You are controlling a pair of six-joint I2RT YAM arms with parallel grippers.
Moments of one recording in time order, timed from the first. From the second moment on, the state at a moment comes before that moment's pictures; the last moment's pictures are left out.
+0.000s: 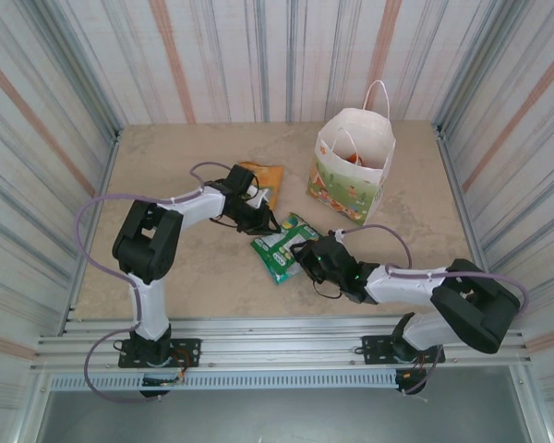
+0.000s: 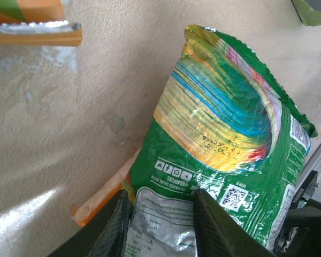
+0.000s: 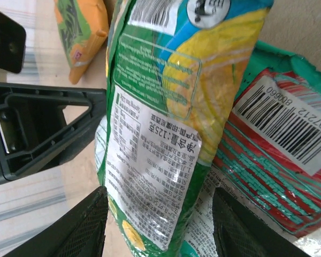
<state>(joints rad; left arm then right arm) -0.49 1.96 1.27 -0.51 0.64 -0.37 0.88 1.36 0.42 0.33 0.13 1.49</state>
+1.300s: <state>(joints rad) -0.41 1.78 1.25 -0.55 0.58 -0.40 0.81 1.31 0.46 0.34 0.05 1.25</state>
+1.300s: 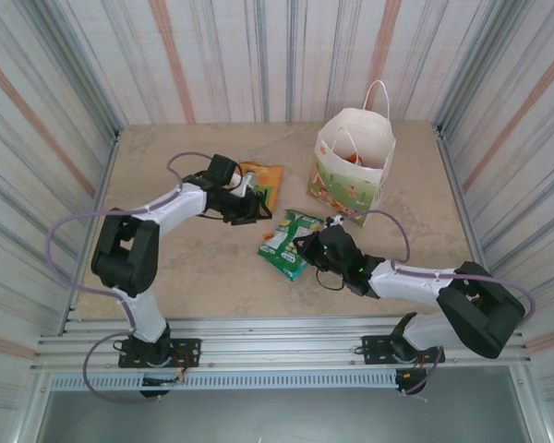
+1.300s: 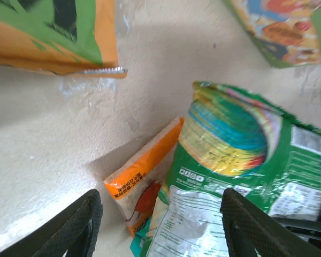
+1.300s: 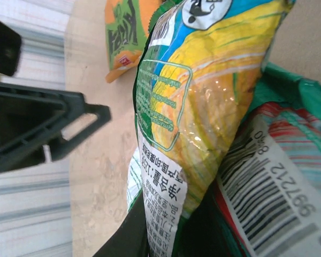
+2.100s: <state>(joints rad) -0.39 1.37 1.05 -0.54 0.47 -0.52 0.75 0.97 0.67 -0.03 -0.18 0.48</state>
